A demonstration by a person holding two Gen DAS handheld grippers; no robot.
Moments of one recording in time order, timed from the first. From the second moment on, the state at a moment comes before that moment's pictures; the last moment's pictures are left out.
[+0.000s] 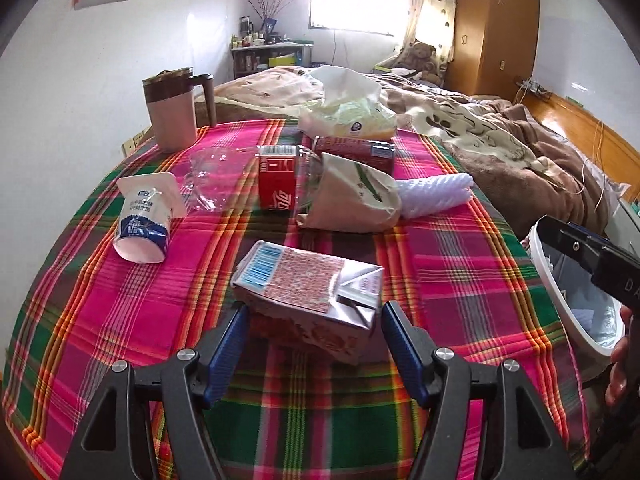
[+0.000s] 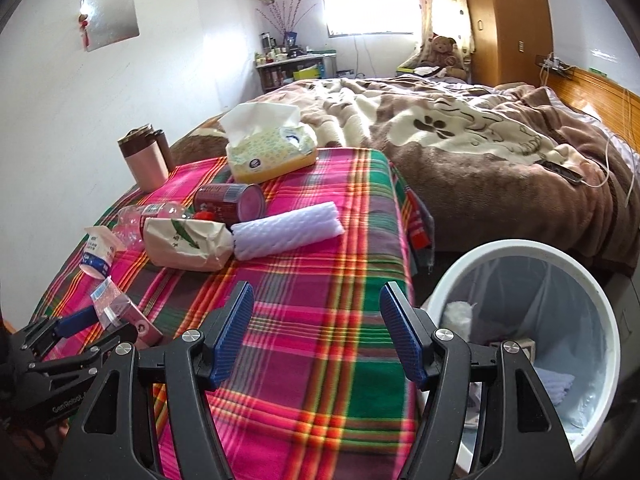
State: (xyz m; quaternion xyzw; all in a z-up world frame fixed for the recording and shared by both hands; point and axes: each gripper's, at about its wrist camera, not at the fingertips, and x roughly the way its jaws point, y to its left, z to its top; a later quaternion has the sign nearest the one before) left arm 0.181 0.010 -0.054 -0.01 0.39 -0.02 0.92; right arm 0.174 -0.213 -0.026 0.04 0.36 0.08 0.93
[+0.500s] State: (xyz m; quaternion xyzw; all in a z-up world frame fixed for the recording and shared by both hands) left arm 0.172 0.076 -0.057 -0.02 0.40 0.03 0.92; right arm 0.202 -0.153 -0.040 0.00 0.39 0.16 0.91
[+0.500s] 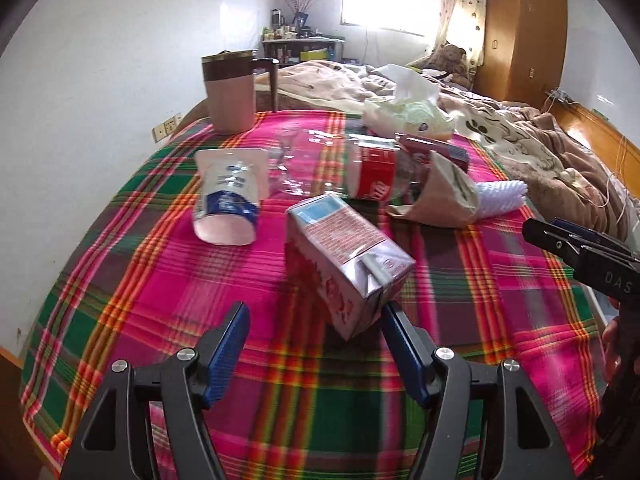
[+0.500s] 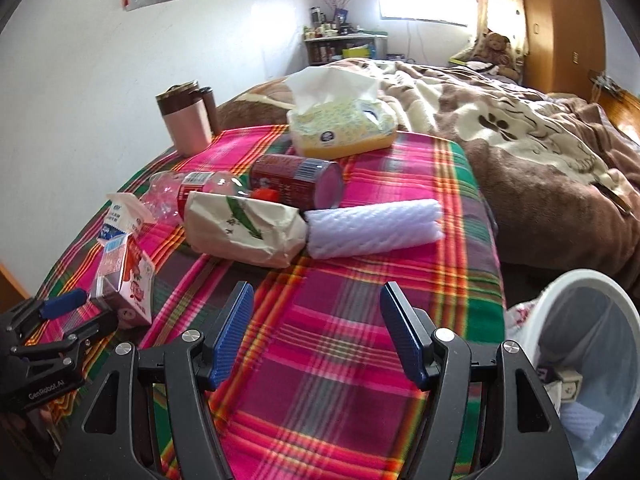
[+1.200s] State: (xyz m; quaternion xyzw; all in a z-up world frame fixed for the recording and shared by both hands) left arm 0.183 0.091 -0.043 -0.07 0.38 0.01 0.92; right arm 0.257 -0.116 -0.040 -0.01 0.36 0.28 0.89
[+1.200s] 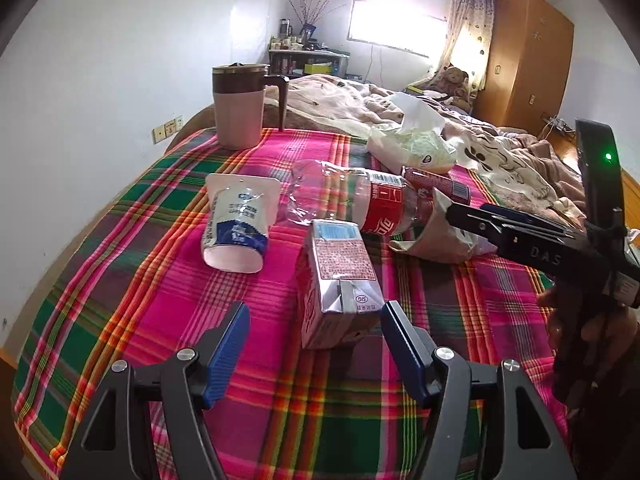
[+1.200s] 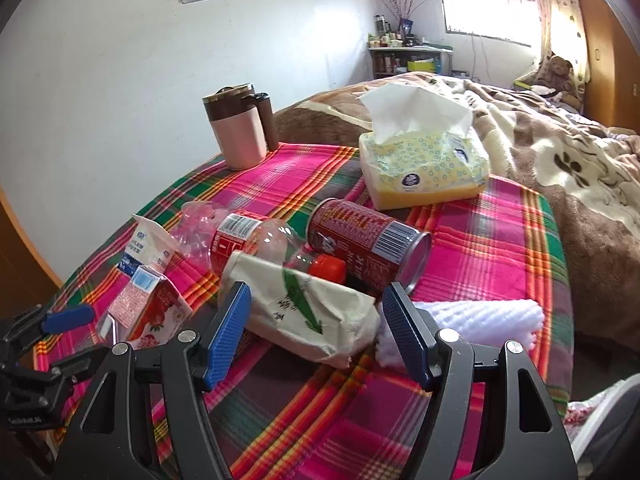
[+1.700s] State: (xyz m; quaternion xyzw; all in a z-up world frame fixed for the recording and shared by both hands) left arm 0.198 0.088 -0.059 -0.06 0.40 0.01 0.92; right arm 0.245 -0.107 -0.035 -0.07 0.36 0.29 0.89
